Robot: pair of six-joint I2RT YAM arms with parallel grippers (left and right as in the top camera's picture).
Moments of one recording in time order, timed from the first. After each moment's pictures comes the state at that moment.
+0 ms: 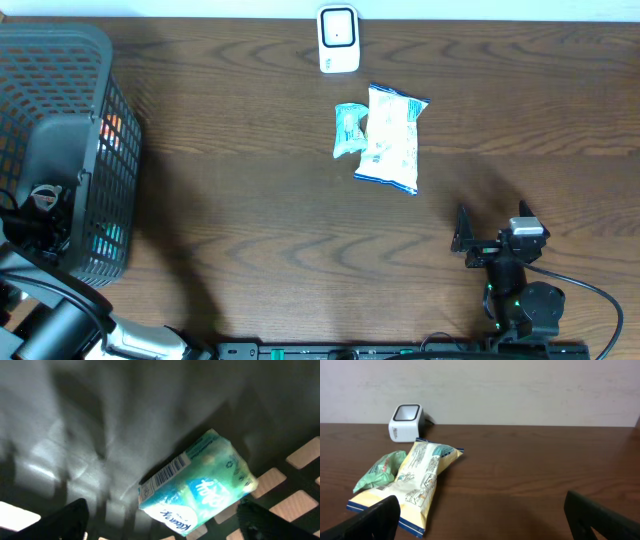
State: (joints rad) left arm 0.93 1.79 1.27 -1.15 0.20 0.11; right arm -0.03 0.02 0.01 -0.07 -0.09 0.01
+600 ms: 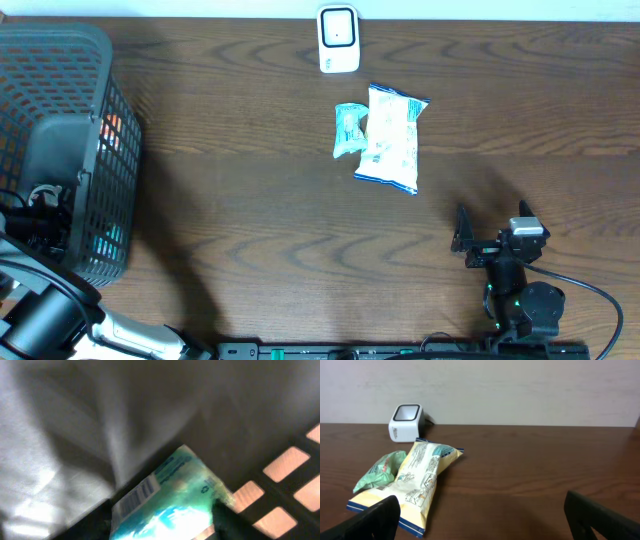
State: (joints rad) left arm 0.93 1.87 1.27 -1.13 0.34 0.12; right arm -0.03 0.02 0.01 -0.07 -0.09 0.01
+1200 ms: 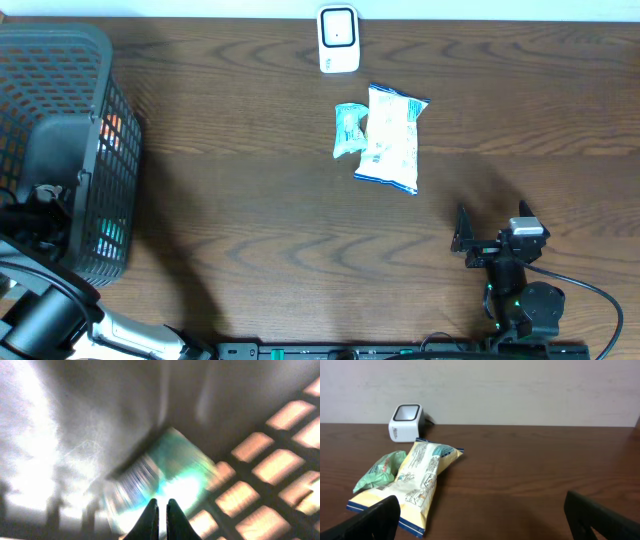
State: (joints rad) left arm 0.93 1.87 1.37 -1.27 0.37 0.11; right arm -0.03 0.02 0.01 -0.07 -0.09 0.01
